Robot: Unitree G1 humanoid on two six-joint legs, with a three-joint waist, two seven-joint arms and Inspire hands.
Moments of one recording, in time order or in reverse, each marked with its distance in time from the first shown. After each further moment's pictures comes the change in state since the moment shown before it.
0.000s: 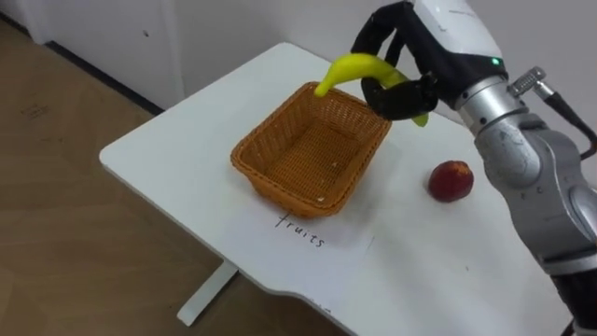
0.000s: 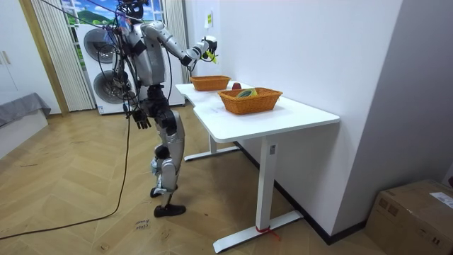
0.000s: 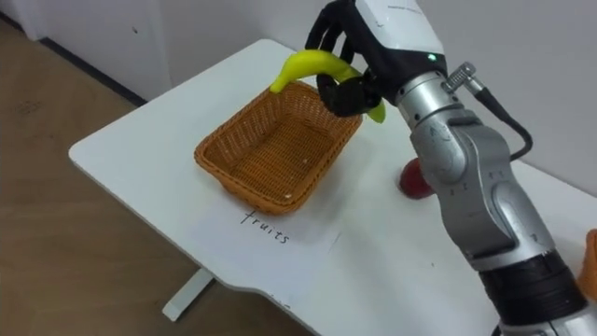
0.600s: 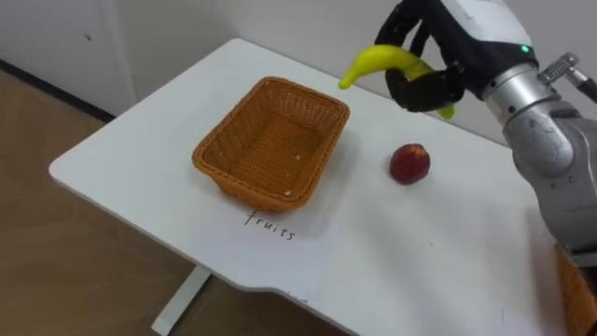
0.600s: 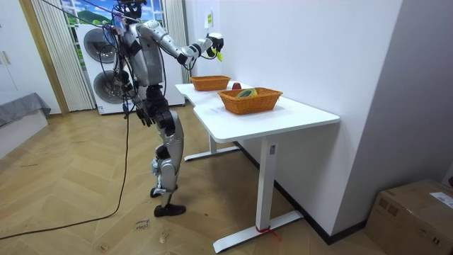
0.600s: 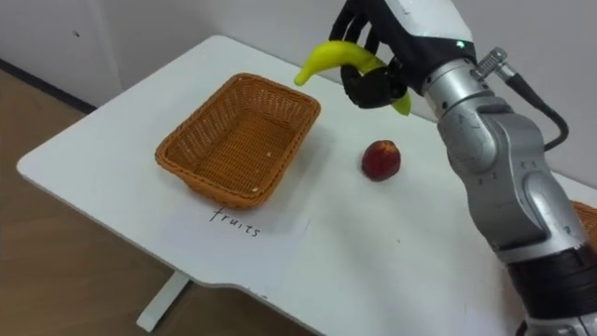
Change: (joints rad) left arm 0.002 0.023 -0.019 -0.014 -0.004 -0.008 0.068; right arm 0.000 -0.067 -0.050 0.029 0.032 -0.024 0.028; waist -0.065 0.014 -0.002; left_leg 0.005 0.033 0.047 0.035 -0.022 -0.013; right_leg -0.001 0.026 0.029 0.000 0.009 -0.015
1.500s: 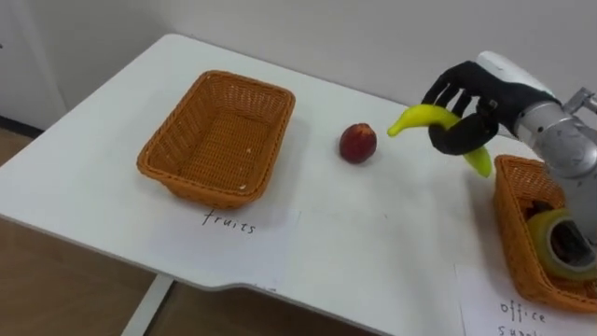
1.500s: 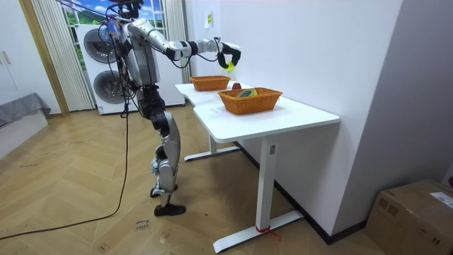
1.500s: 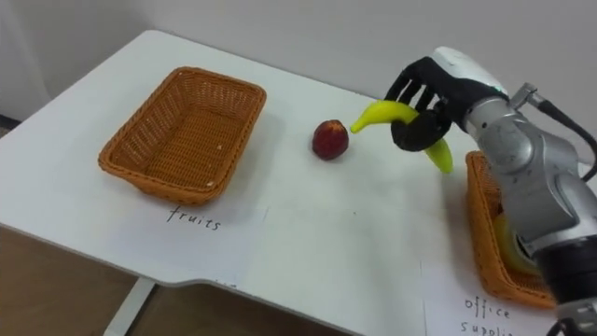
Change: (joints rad) left arm -0.087 0.039 0.000 0.045 -0.042 0.008 0.016; right arm -0.037 -0.098 -0.003 0.264 0.126 0.062 0.156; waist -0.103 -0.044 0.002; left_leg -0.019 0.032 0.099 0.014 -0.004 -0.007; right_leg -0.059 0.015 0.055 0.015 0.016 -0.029
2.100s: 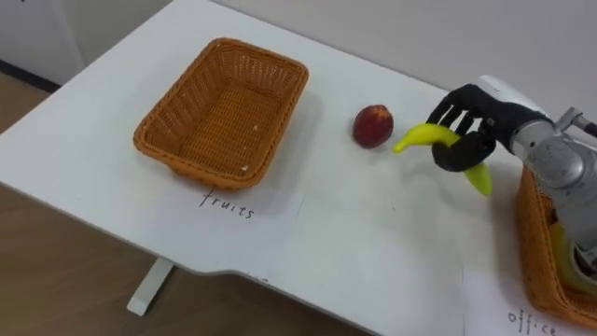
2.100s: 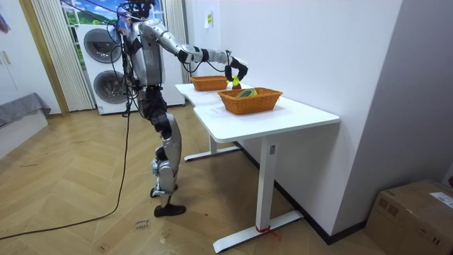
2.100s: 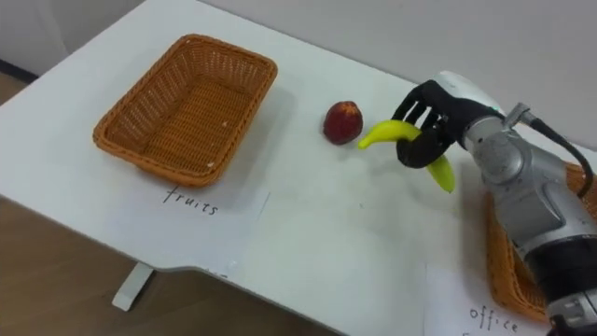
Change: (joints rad) left arm -0.066 0.003 -0.023 0.076 -0.038 0.000 0.032; right arm -0.005 0.012 0.051 0.160 0.039 0.000 -0.024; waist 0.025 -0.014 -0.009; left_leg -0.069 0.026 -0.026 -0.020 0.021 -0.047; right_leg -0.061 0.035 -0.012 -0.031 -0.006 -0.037
